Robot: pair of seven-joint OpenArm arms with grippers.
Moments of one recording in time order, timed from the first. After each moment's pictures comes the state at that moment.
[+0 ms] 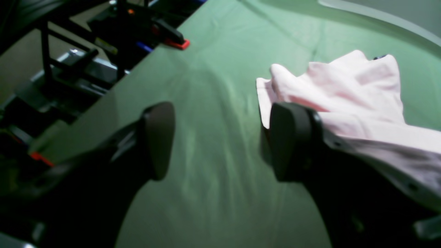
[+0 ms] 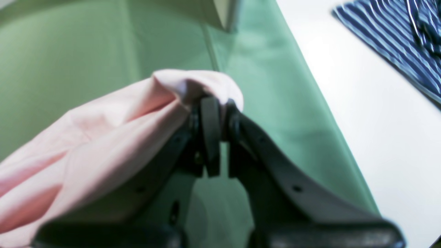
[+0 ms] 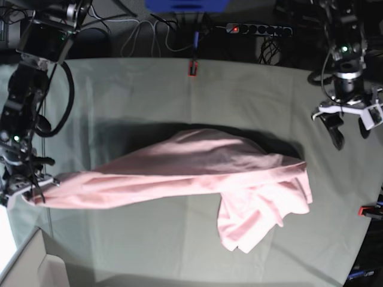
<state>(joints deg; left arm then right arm) 23.9 -4.5 -21.9 102.4 -14.7 -0.2 5.8 3.7 8.1 23.7 95.8 0.2 0.3 -42.3</state>
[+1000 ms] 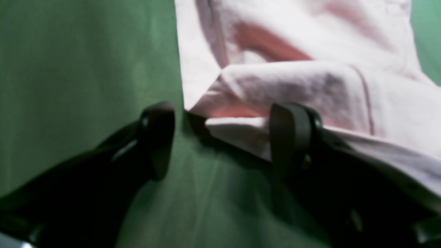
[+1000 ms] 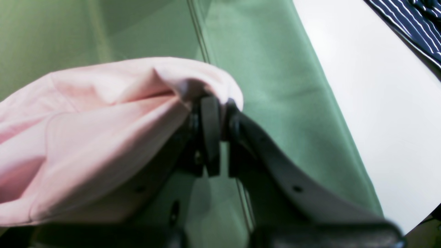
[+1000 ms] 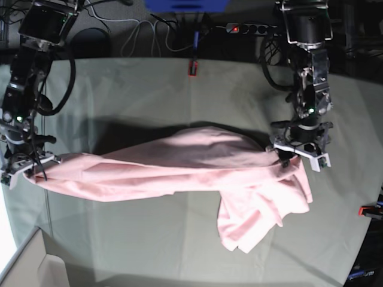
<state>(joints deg) 0.4 -4.3 -11.7 71.3 -15.0 0.1 15.8 -2.3 8.1 24.5 96.3 0.2 0.3 -42.2</state>
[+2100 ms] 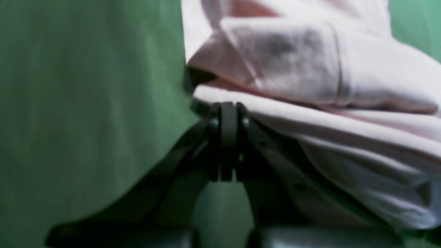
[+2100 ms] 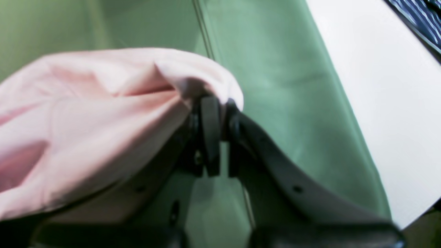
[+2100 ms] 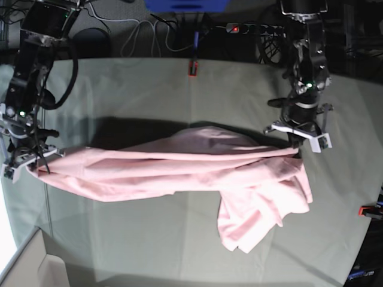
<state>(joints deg) 10.2 -1.7 -12.1 83.4 -15.0 0.3 16.3 -3.8 7.3 24.4 96.2 0.2 0.3 -42.4</state>
